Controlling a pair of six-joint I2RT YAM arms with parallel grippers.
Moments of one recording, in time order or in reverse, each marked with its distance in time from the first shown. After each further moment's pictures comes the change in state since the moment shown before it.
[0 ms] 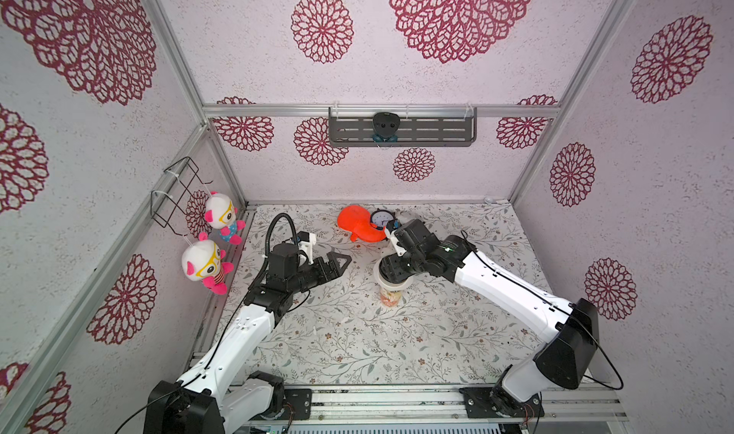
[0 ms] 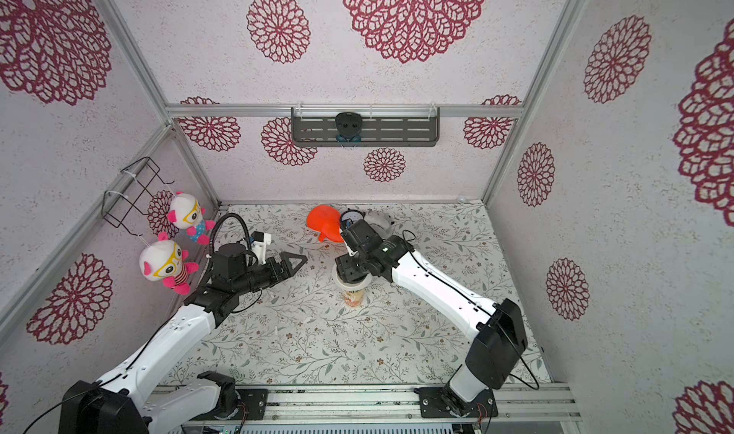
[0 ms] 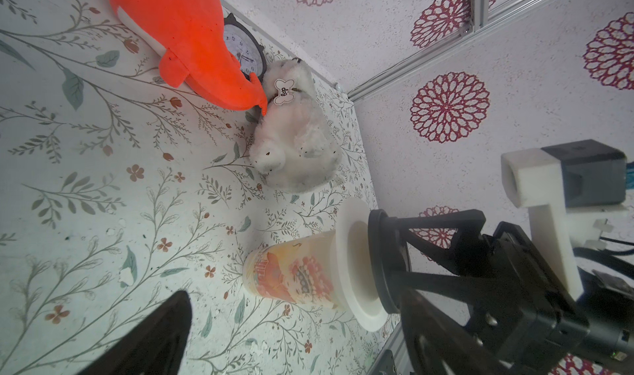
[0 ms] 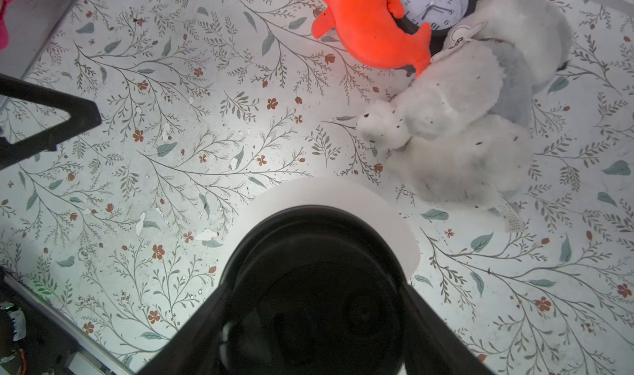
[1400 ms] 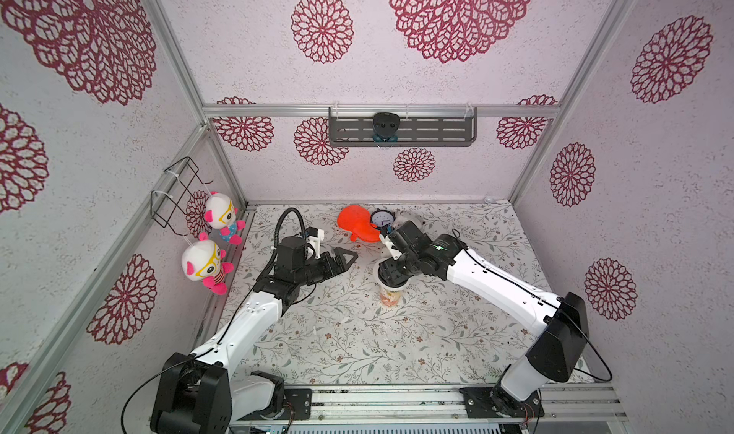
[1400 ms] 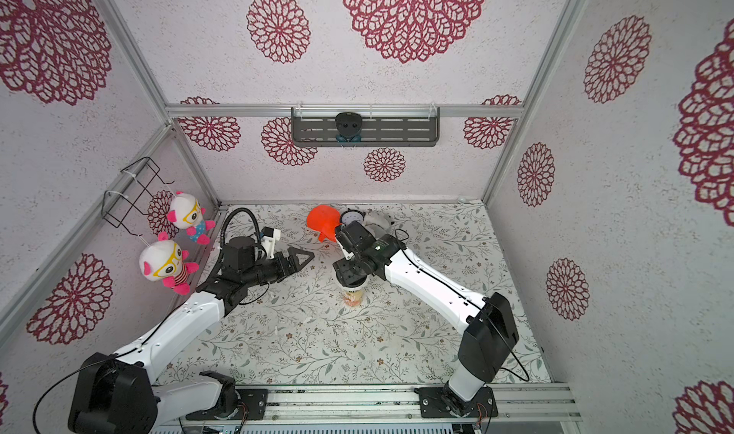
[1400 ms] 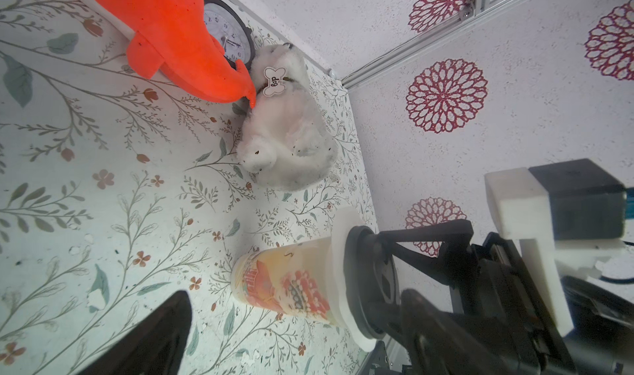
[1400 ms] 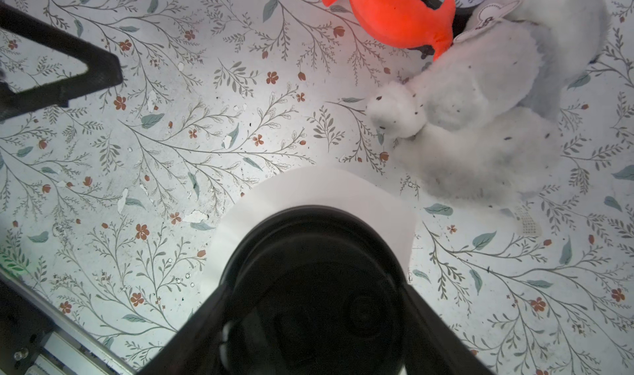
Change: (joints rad) left arm -0.026 0.143 0.059 0.061 0.052 -0.005; right arm 0.020 0.037 0.000 -0.016 -0.011 -0.045
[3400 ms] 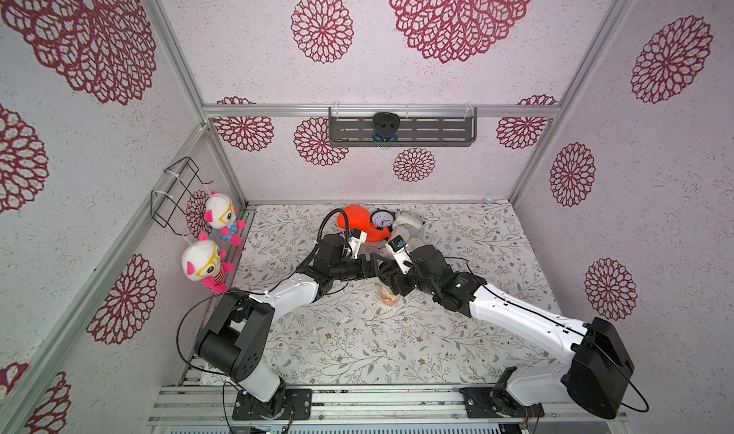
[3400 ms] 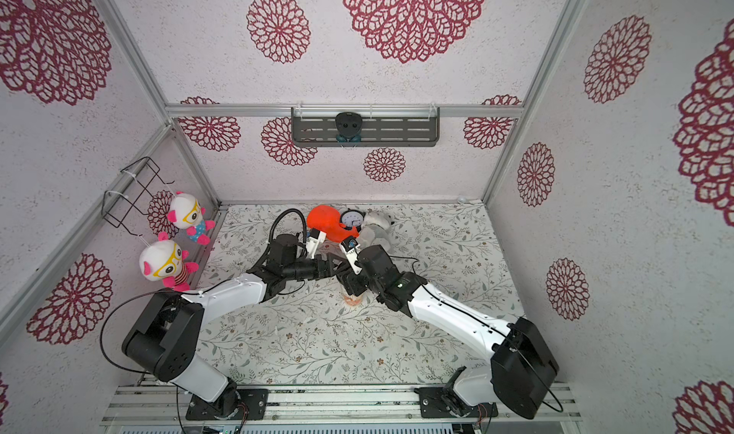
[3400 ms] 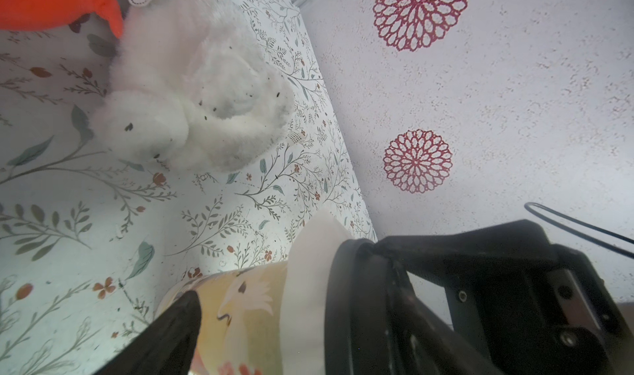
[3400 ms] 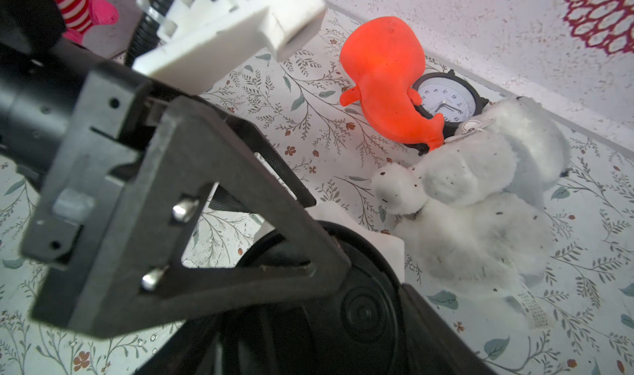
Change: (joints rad) left arm -0.194 0.379 0.092 0.280 0.096 0.027; right arm -0.016 -0.246 -0.517 0.633 -0.019 -0.163
